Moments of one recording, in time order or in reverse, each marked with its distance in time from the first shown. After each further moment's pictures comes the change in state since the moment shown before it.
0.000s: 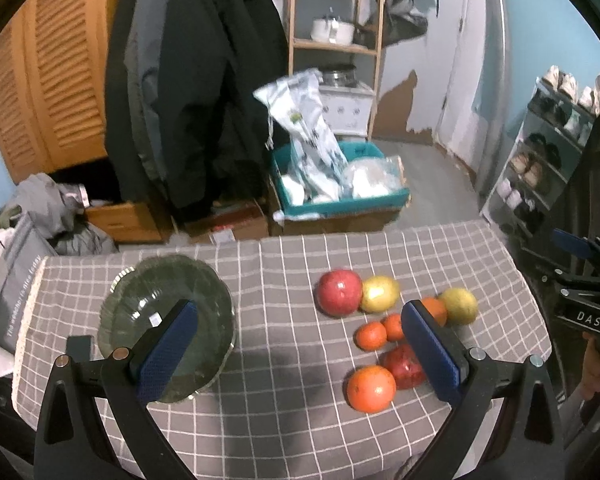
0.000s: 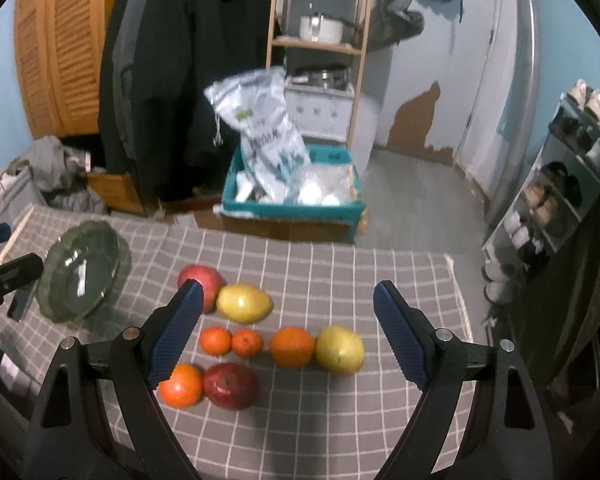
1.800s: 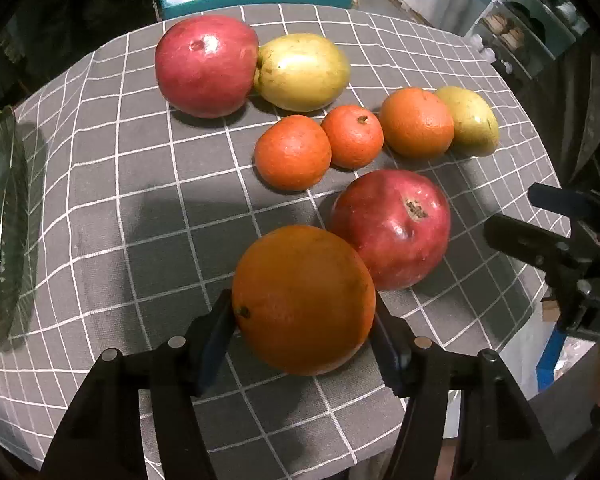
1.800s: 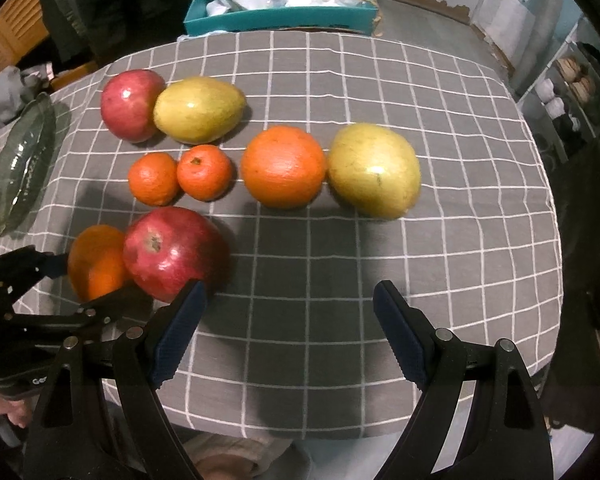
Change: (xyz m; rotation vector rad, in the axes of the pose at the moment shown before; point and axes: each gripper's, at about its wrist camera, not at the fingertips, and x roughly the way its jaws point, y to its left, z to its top) left arm 0.186 -0.075 -0.113 0.113 0.525 -0.214; right arm 0.128 -0.005 -0.109 0.089 0.469 0.062
